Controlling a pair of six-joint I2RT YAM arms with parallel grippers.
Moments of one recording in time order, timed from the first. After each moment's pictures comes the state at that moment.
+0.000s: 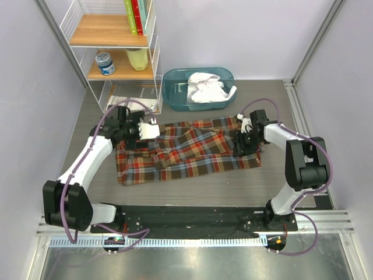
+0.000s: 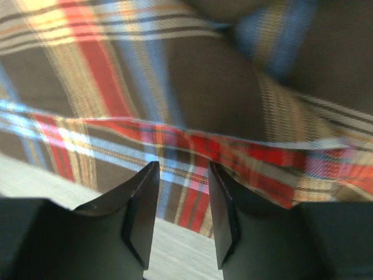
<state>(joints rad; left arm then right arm) -0.18 1.31 0.98 -0.57 0.31 1.39 0.12 1.67 0.96 -0.55 -0.37 -0.03</state>
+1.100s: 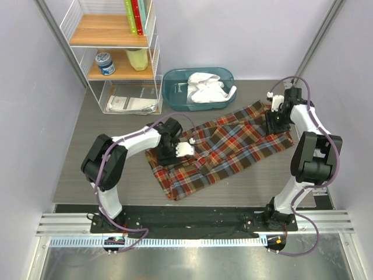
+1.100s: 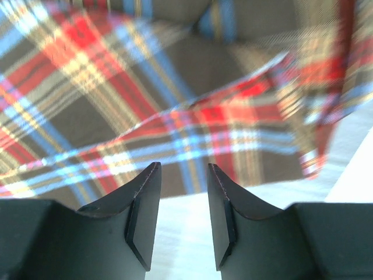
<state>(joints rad) -0.60 1.82 1.18 -0.73 0.12 0.90 -0.19 1.77 1.37 -0.77 -0.18 -0.34</state>
